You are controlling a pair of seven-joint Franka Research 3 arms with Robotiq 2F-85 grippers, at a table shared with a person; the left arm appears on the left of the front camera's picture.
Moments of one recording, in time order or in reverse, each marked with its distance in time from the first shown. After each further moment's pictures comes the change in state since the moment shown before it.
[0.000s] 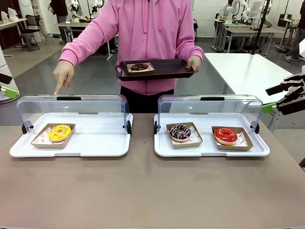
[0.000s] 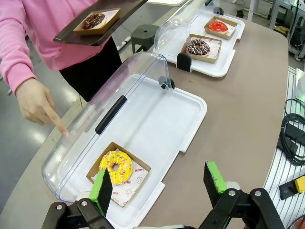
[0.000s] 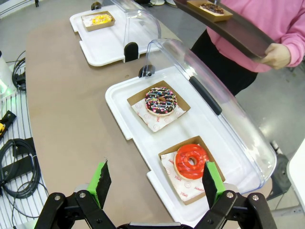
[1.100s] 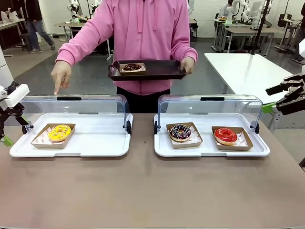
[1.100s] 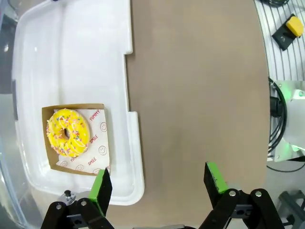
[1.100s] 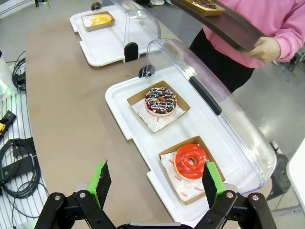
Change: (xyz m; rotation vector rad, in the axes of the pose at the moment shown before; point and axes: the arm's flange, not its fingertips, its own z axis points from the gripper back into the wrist) left arm -0.053 0.017 -0.100 -0.341 0.525 -0.543; right arm 0.000 0.000 0.000 0.000 0.000 0.000
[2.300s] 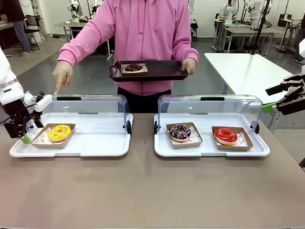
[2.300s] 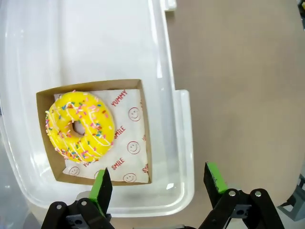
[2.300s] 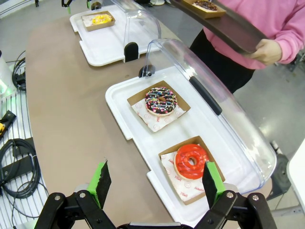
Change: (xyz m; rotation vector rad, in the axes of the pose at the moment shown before) left arm -0.025 0.098 -0.078 -0.103 0.098 -0.014; right arm 0.000 0.000 0.000 0.000 0.000 0.000
